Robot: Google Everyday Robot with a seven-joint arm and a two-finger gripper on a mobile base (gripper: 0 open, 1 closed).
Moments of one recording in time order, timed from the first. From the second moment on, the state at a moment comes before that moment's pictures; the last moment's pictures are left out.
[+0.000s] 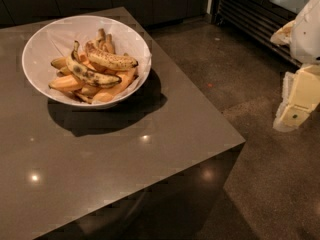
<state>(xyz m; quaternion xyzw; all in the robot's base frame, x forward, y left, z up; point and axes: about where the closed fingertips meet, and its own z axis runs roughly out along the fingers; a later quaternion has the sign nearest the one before) 0.438 -0.217 0.976 -0.60 0.78 -0.03 0.16</state>
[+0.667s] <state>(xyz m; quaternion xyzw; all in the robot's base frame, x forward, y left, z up) 0.449 -0.207 0.982 -0.58 0.80 -0.03 0.16</state>
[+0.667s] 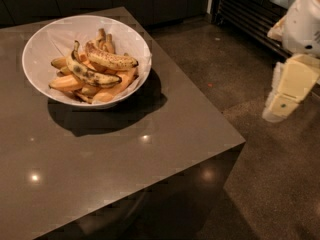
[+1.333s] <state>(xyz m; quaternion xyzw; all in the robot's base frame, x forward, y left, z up) 0.518 -0.138 0.997 -0.57 0.81 -0.01 0.14</state>
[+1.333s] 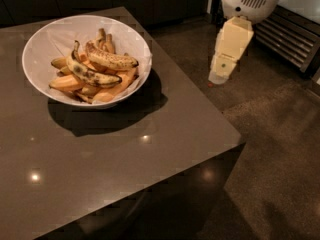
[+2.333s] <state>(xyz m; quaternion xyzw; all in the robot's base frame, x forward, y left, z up) 0.559 -0.077 1.003 -0.56 0.81 0.01 0.16</state>
